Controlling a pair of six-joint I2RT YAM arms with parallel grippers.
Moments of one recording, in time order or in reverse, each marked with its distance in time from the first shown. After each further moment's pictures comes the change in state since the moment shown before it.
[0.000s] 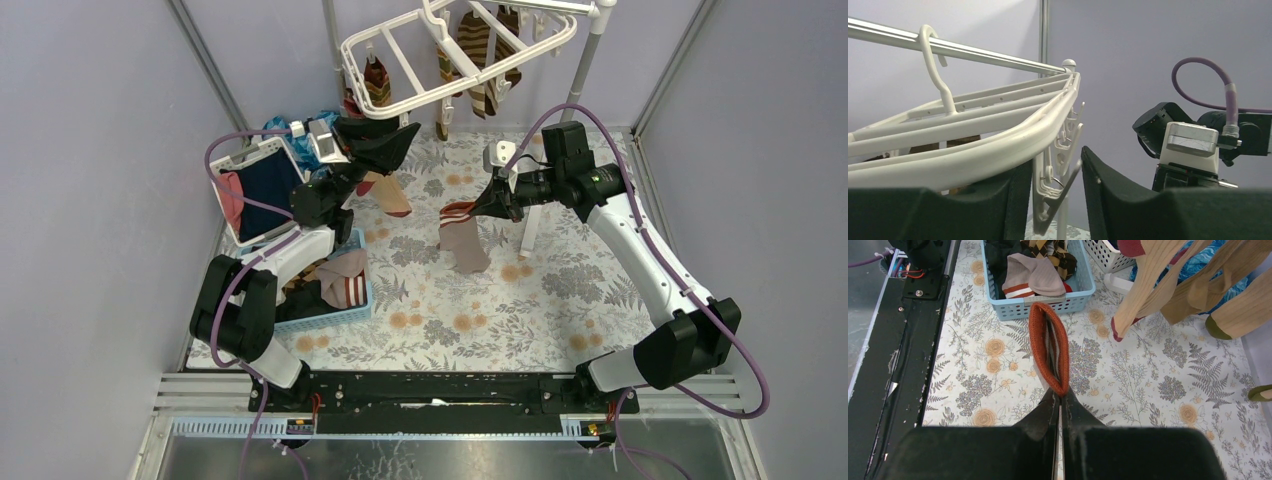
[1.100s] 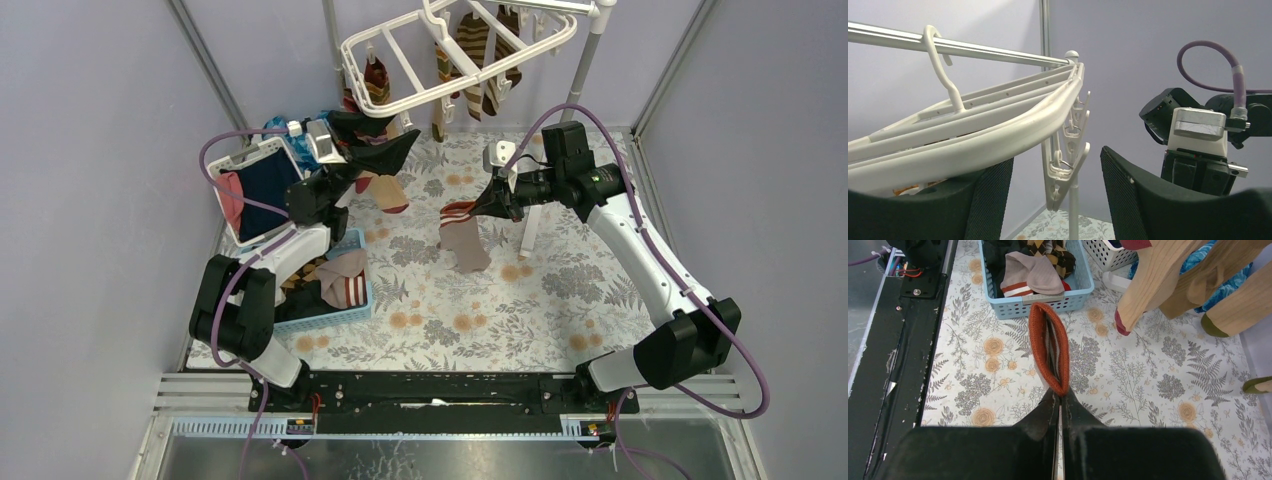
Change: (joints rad) left arm 0.040 0.000 0.000 0.000 0.079 0.019; right arm 0.000 0.000 0.000 -0.001 0.013 0.000
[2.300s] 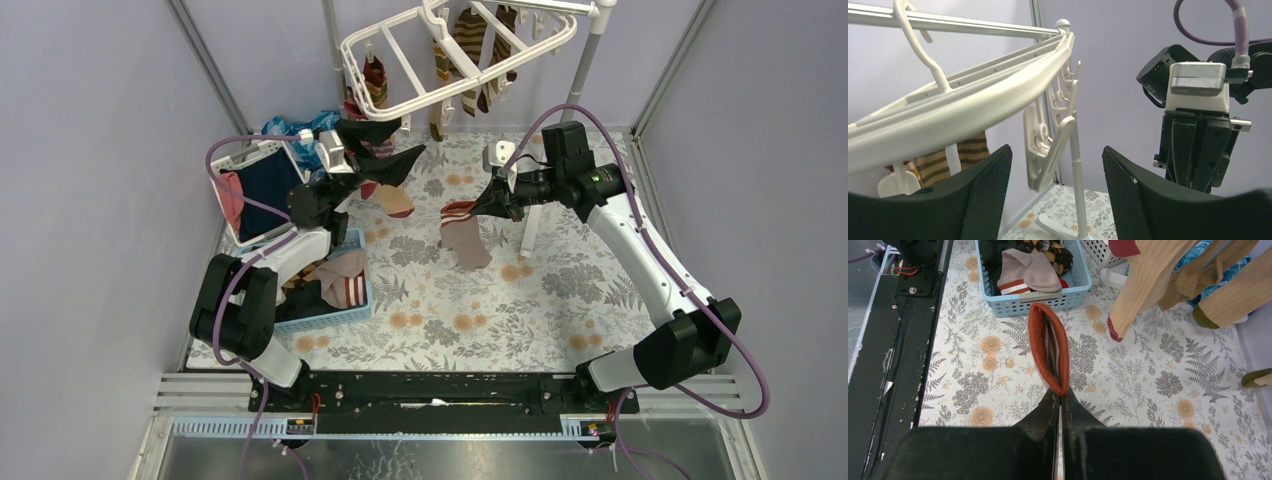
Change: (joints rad) left arm 0.000 0.005 -0.052 -0.007 0.081 0.100; right arm 0.000 0.000 0.000 0.000 0.012 0.000
